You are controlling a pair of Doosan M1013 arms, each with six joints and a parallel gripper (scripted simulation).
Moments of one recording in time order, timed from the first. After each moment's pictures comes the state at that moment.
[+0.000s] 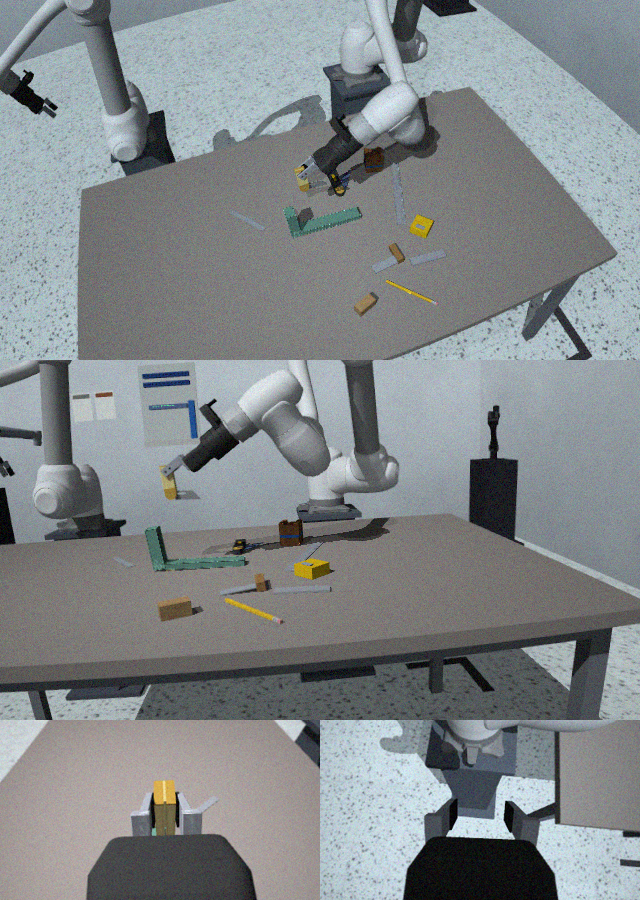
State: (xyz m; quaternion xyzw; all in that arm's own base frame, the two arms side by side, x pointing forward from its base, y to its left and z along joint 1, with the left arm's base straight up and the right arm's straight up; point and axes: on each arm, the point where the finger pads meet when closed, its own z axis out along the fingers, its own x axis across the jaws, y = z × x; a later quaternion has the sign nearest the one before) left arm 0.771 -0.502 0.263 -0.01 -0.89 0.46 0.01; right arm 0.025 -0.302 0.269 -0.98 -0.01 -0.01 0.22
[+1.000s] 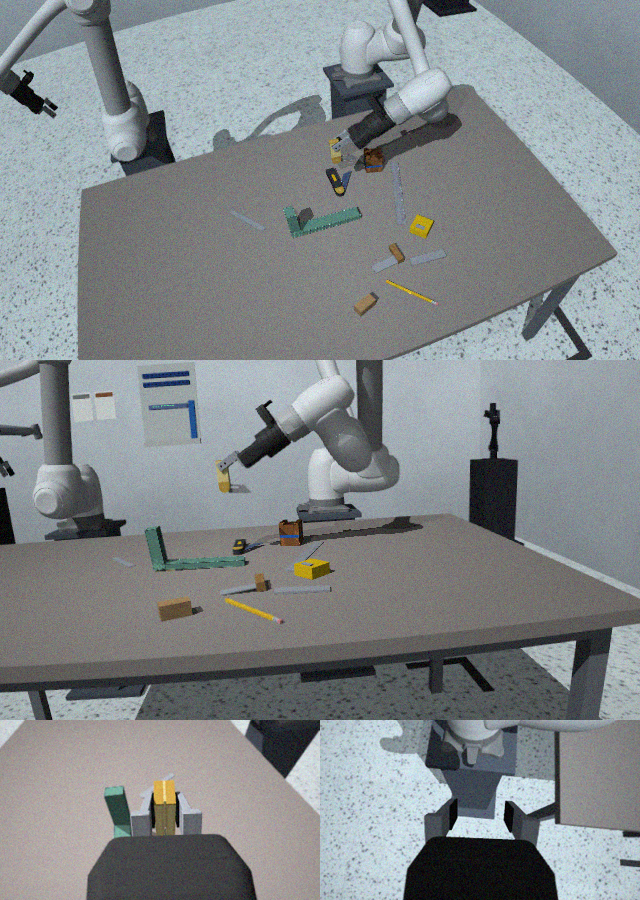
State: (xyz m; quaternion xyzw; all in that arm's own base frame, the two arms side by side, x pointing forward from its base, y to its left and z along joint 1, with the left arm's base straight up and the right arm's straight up) left arm 0.696 -0.366 0.263 -0.06 -0.88 0.48 0.03; right arm 0.025 -0.302 0.269 -0.98 -0.01 -0.01 0.22
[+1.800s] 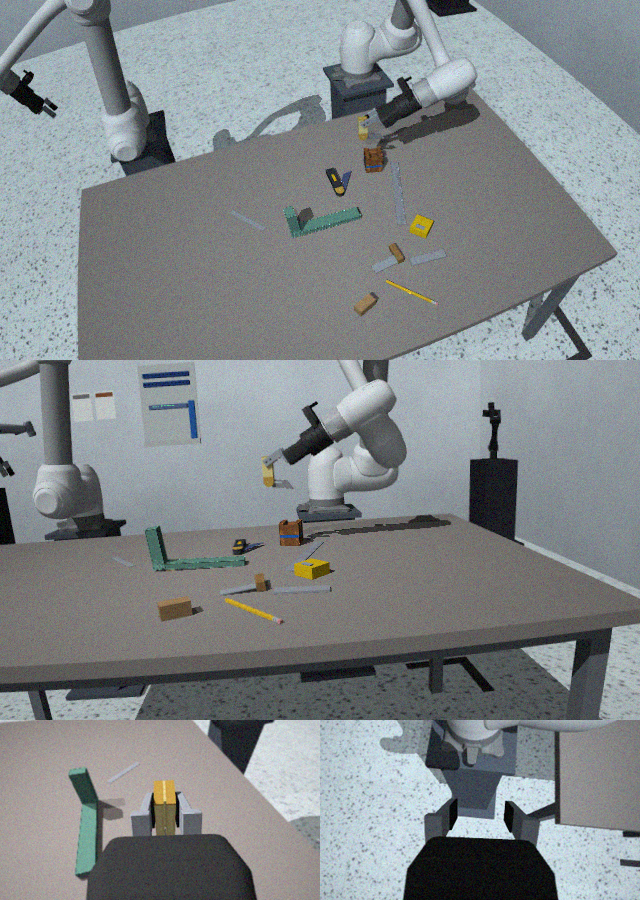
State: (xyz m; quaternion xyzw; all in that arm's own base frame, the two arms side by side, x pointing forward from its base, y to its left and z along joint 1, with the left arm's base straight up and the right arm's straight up) left arm 0.628 -0.241 0.263 -0.10 -0.86 0.49 0.06; right arm 0.025 -0.302 0.269 -0.98 -0.01 -0.01 0.22
